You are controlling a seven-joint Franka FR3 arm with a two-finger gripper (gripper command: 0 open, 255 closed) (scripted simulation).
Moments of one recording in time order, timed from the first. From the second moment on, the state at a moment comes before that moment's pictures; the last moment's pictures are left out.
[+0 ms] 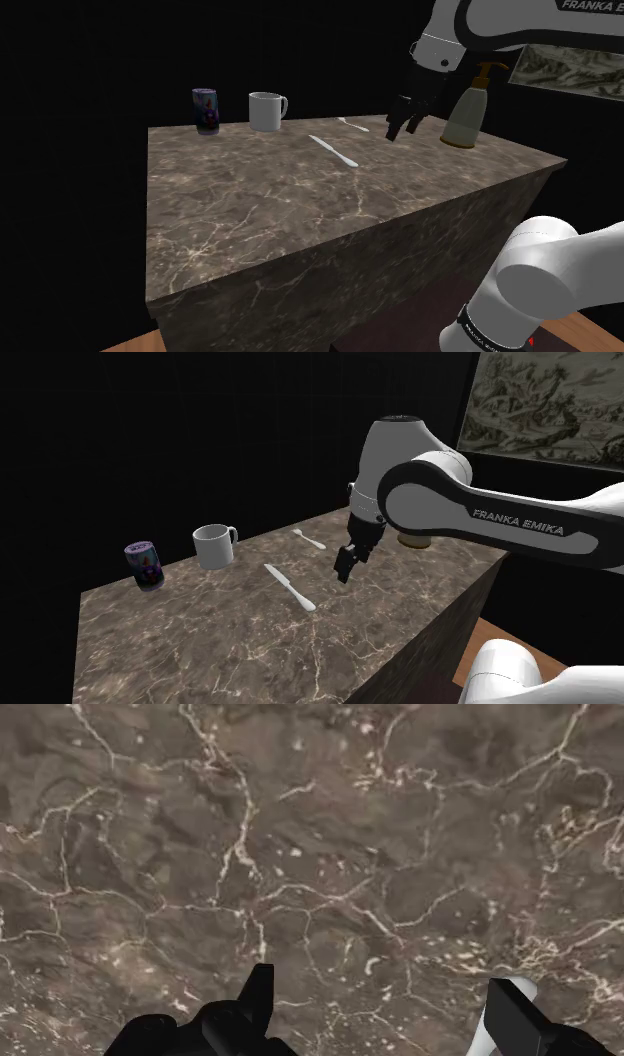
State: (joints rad) arm 0.00 -0.83 0.01 -2.34 -0.03 1.69 0.01
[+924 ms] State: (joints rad) arm -0.03 -0.26 0.13 -1.91 0.02 1.67 0.30
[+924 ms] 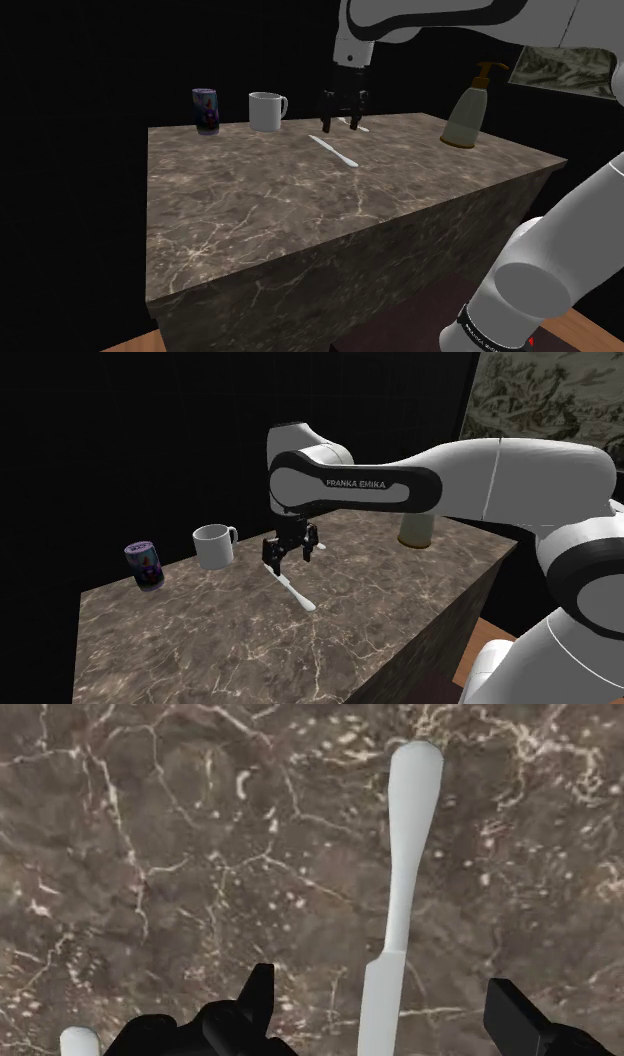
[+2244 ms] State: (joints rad) arm -0.03 -0.18 0.14 -1.94 0.02 1.76 0.33
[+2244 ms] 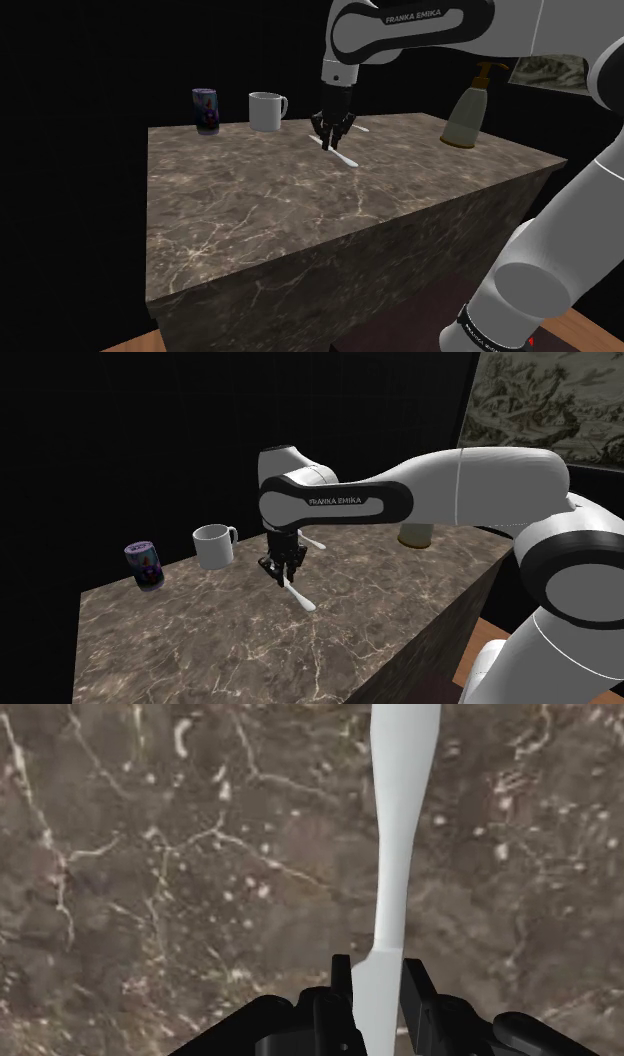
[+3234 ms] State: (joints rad) arm -0.03 -0.16 0.14 -1.72 0.02 1.56 0.34
